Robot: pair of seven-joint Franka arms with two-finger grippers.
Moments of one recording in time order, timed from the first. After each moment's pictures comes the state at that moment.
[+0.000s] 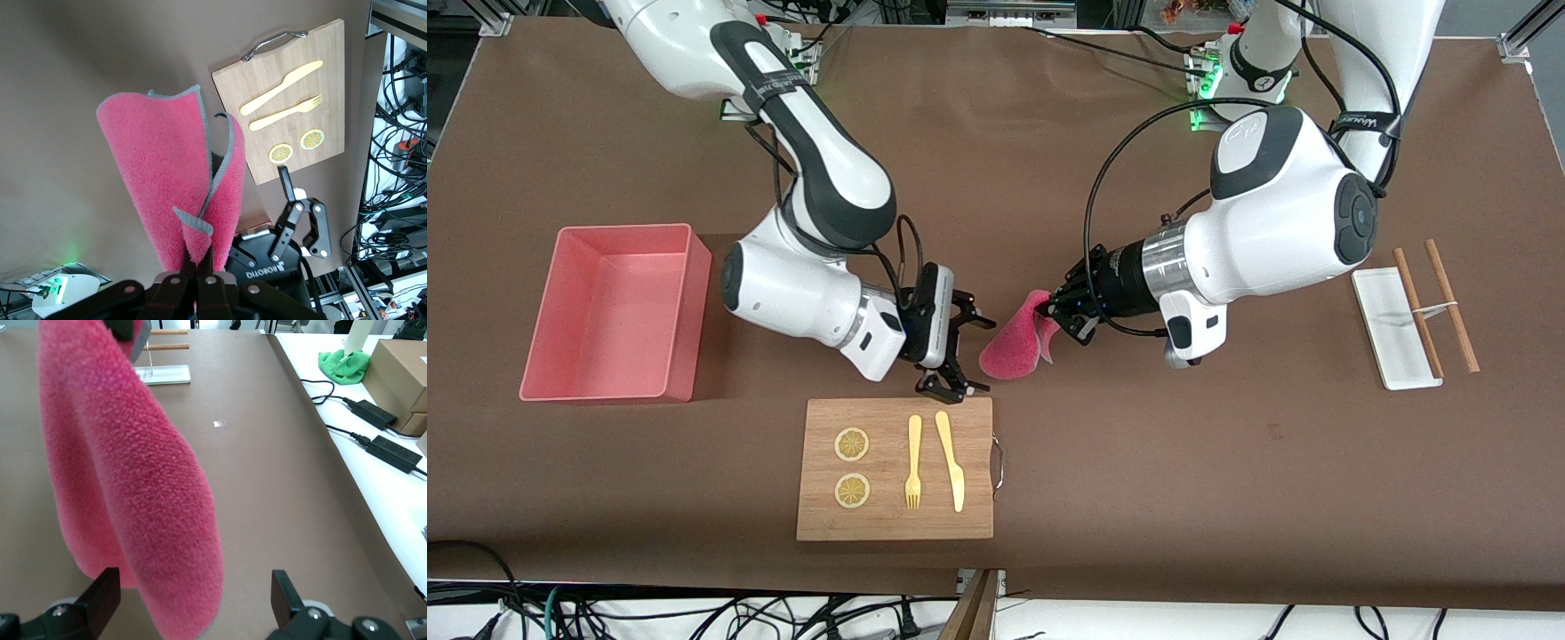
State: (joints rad) left arm -0.14 0.55 -0.41 -1.25 -0.48 1.99 -1.52; right arm 0.37 0.71 0.24 -1.32 0.78 2.41 -1.51
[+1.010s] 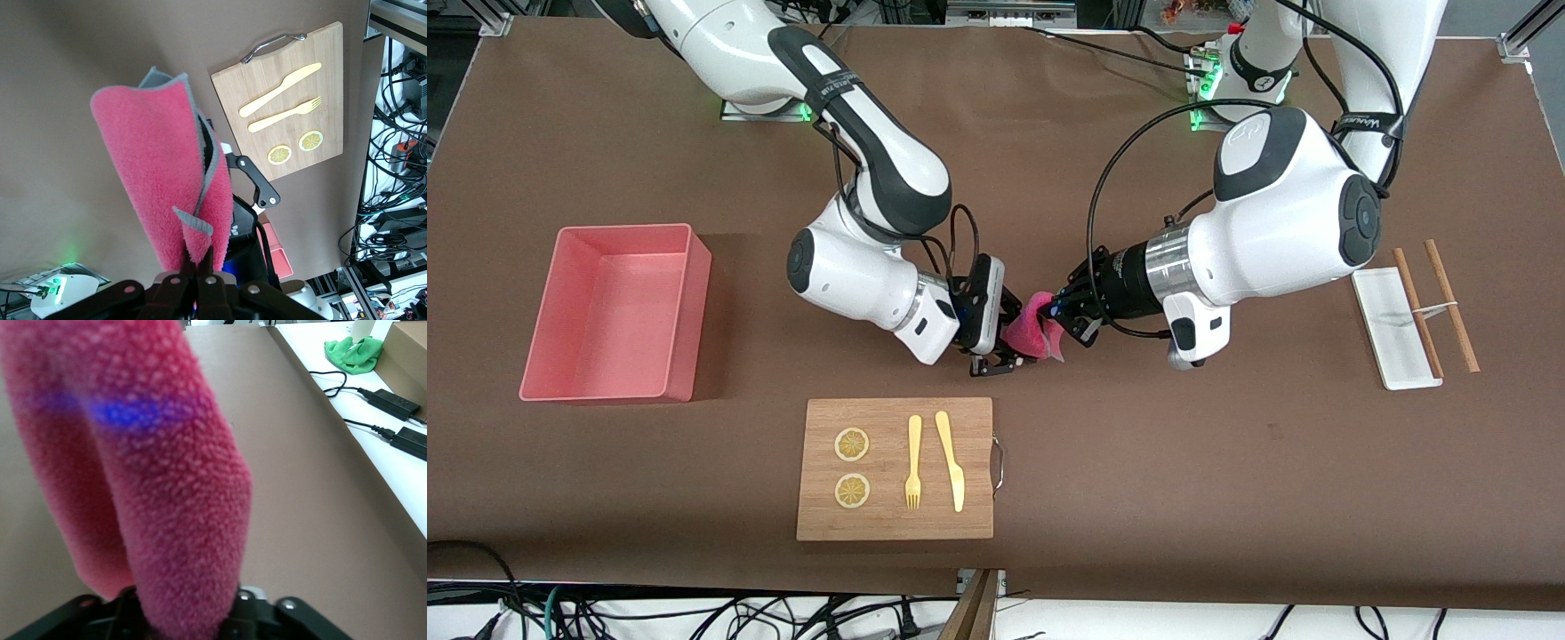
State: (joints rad) left arm -0.13 0.55 -0.41 -1.25 -0.48 1.99 -1.52; right arm 0.46 0.75 0.24 -1.32 0.78 2.50 -1.41
